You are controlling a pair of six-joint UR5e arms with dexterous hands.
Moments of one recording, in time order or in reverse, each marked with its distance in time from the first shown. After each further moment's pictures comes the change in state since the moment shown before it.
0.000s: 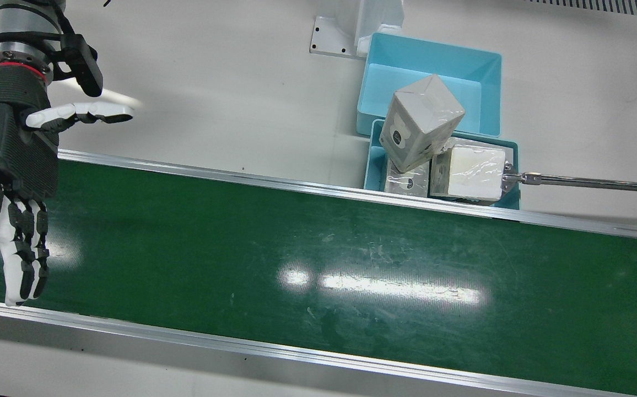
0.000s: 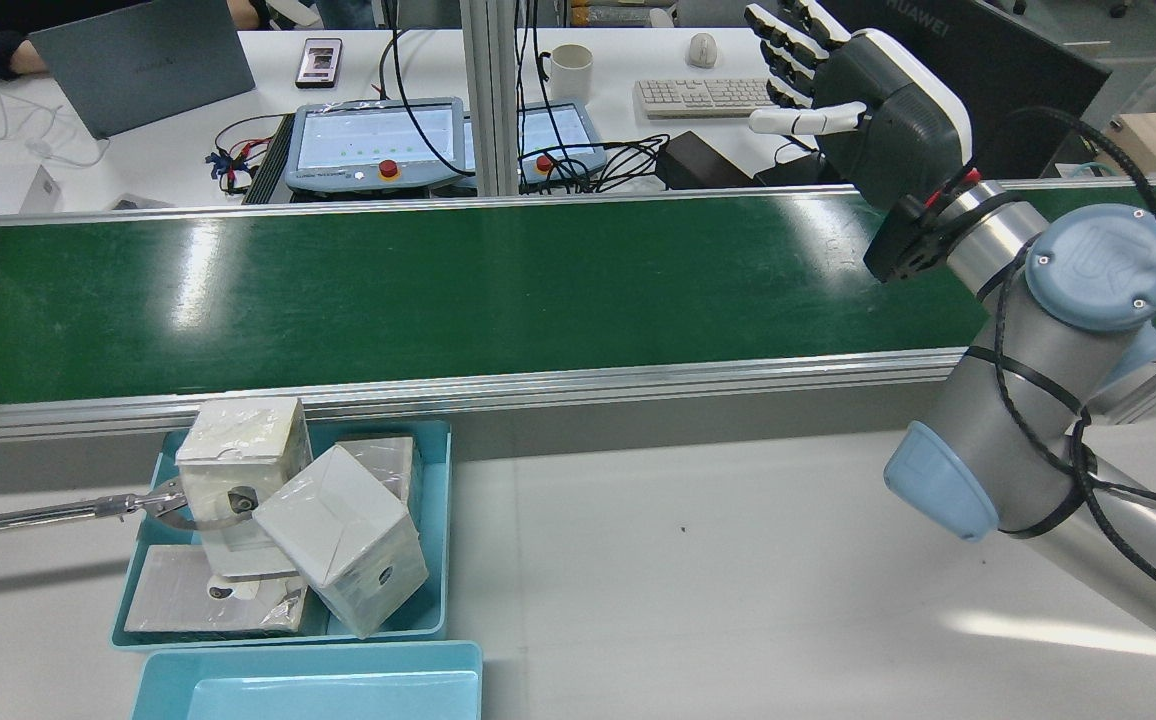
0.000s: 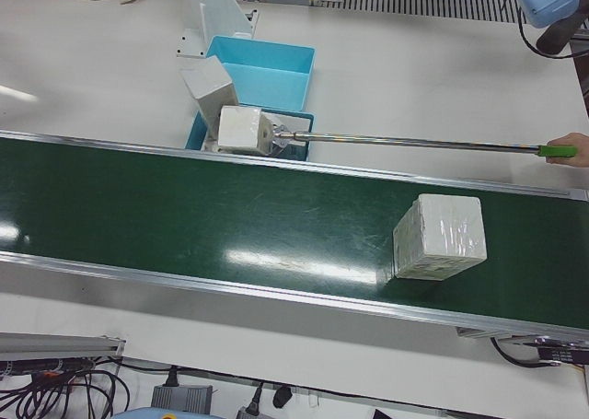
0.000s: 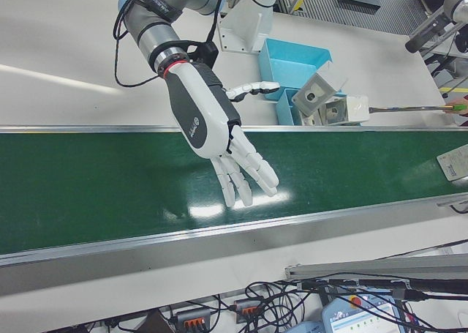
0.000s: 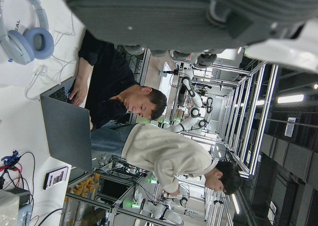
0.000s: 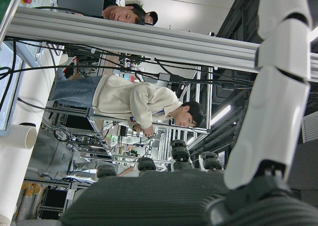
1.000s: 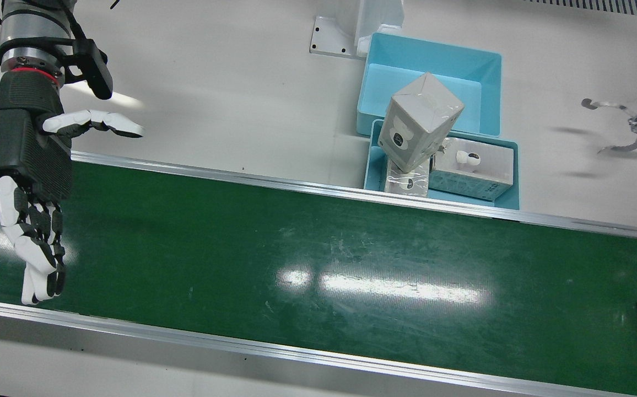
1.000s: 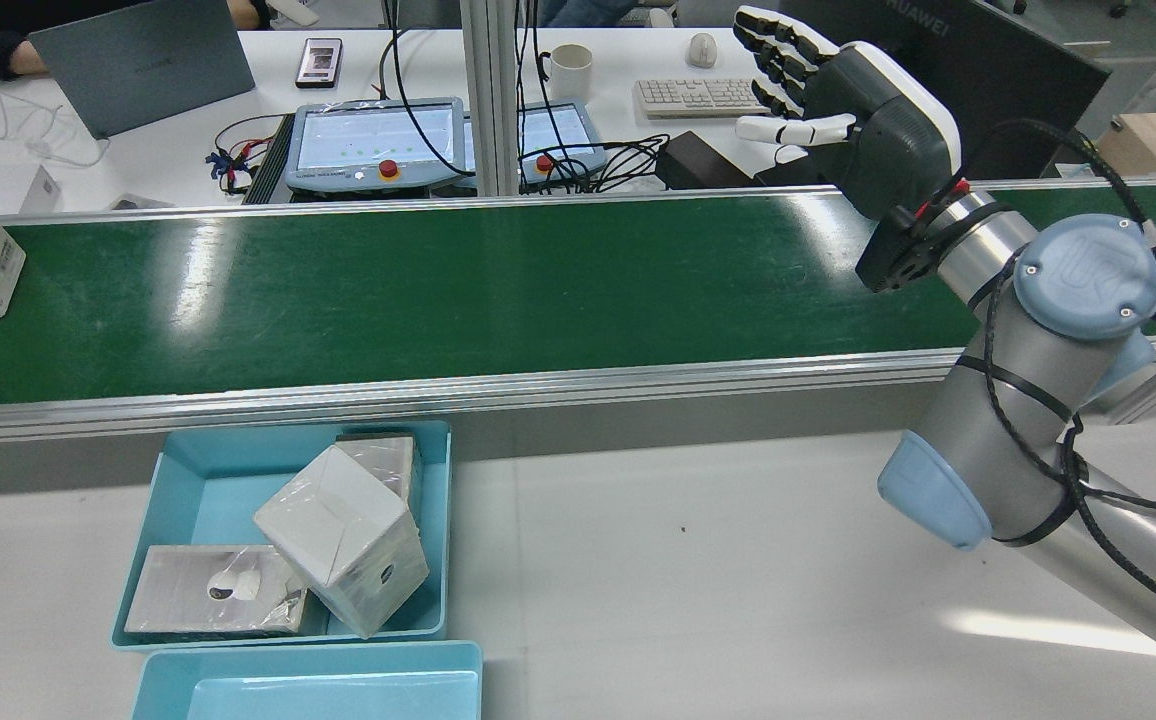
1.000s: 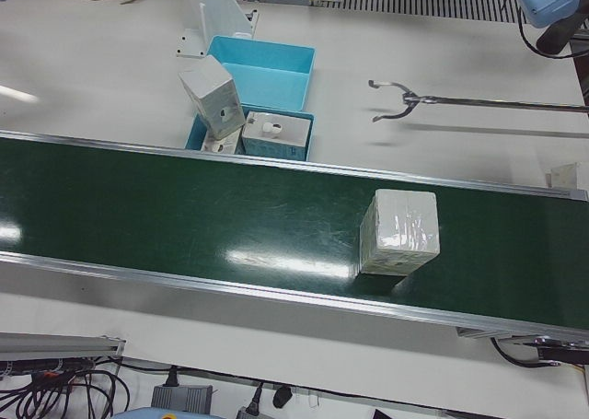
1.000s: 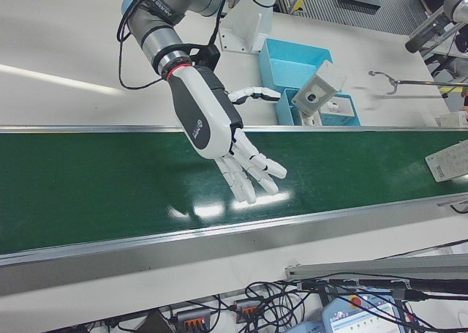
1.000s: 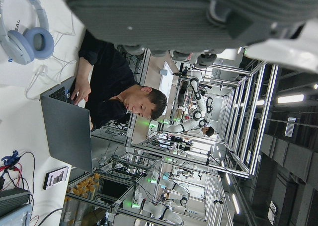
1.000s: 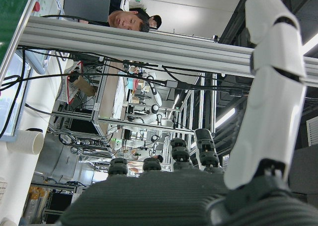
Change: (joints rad) left arm 0.000 0.000 0.000 0.000 0.000 0.000; right arm -0.021 -0.001 -0.005 0.000 0.002 -0.001
